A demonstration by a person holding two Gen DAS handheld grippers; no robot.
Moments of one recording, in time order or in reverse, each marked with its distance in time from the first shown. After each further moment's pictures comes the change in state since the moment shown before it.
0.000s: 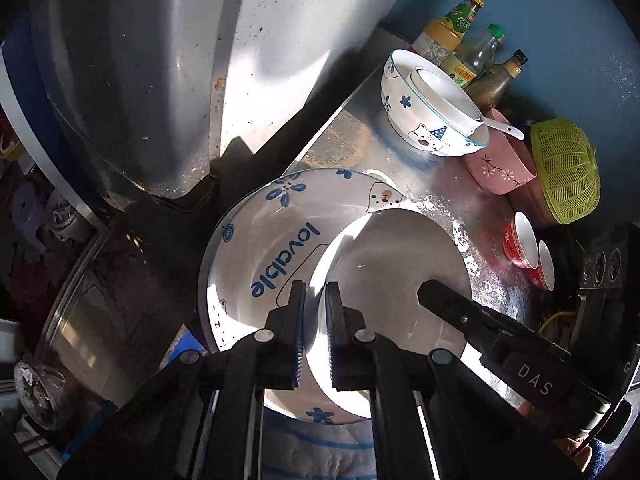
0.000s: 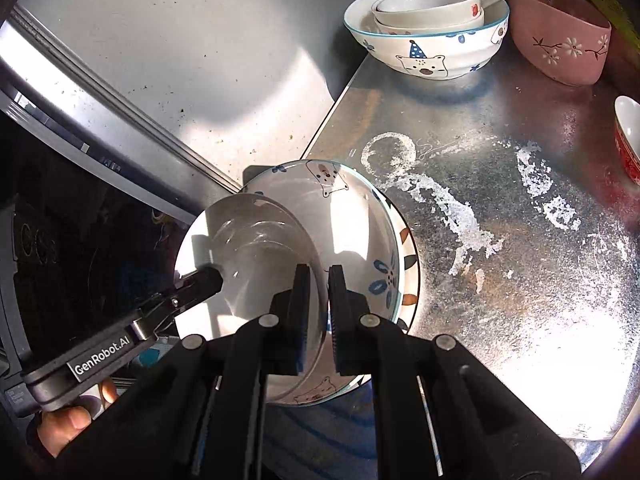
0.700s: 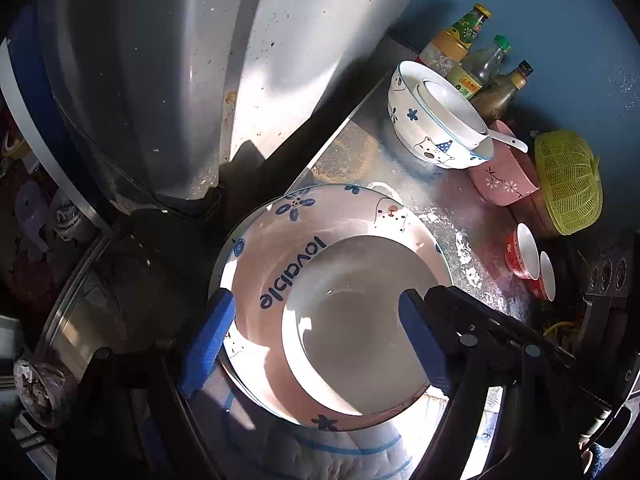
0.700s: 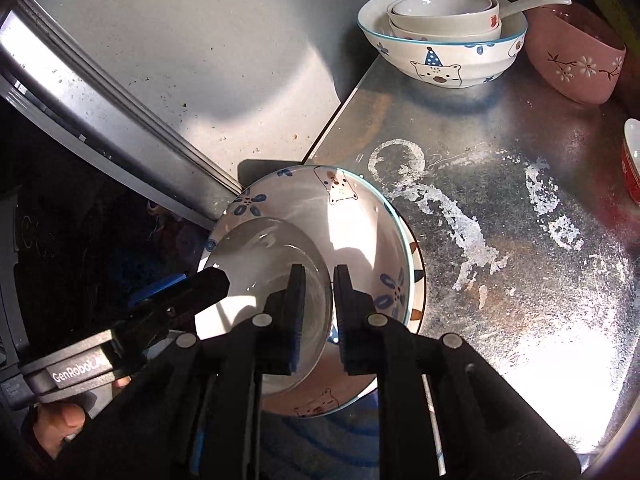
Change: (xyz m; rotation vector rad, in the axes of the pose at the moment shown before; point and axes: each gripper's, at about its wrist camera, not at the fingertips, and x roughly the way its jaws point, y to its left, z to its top) left arm -0.009 0.000 0.007 -0.011 -0.028 0.015; right arm -0.001 0.005 0.006 -0.036 -0.016 -0.011
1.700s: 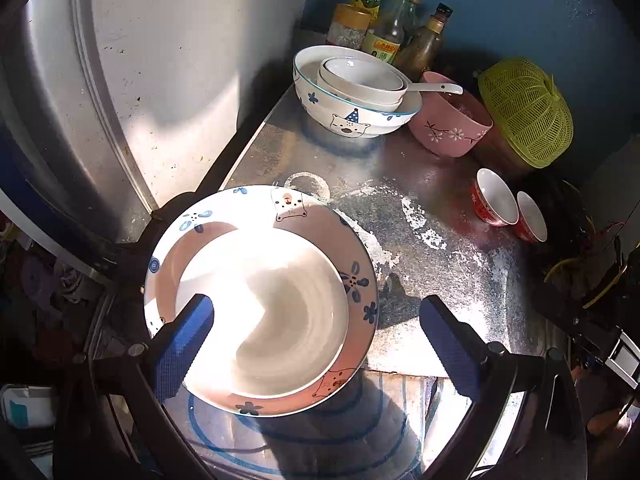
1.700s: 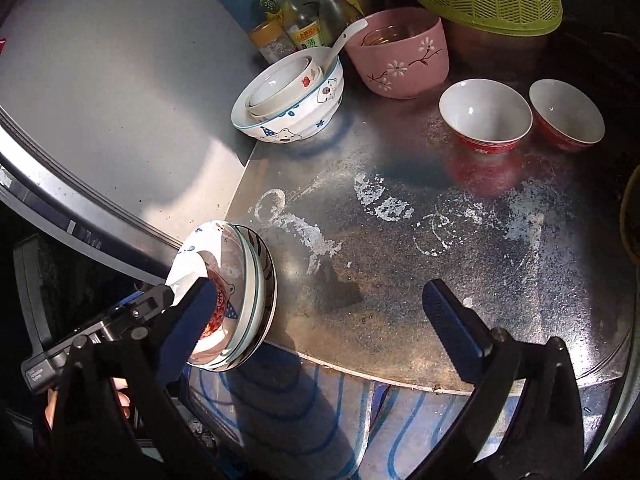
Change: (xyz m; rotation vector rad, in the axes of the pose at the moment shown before) left arm -0.007 -0.091 -0.018 0.275 0.004 0.006; right arm -0.123 -0.108 -0.048 0.269 -0.203 -0.099
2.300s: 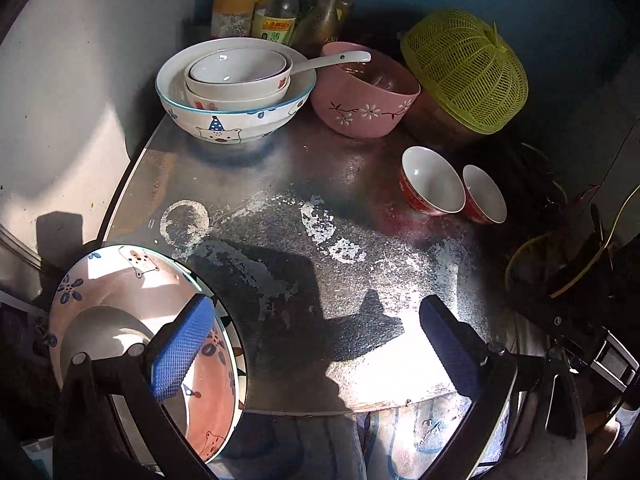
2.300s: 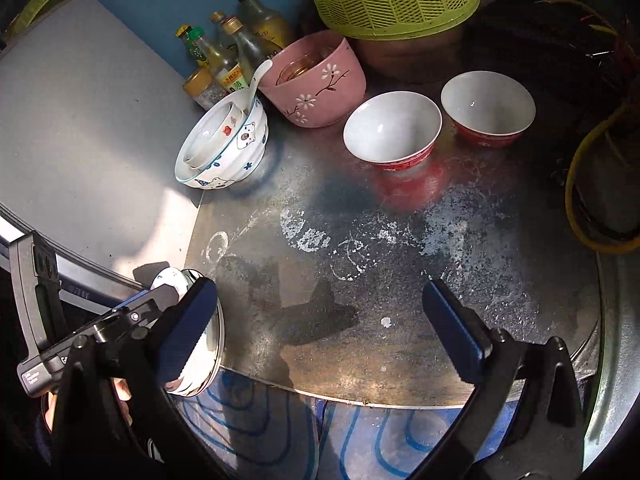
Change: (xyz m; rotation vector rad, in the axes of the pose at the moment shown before) left arm 0.050 -0.105 0.039 0.169 0.073 -0.127; right arm -0.030 -0.075 0.025 0.172 -0.078 -0.067
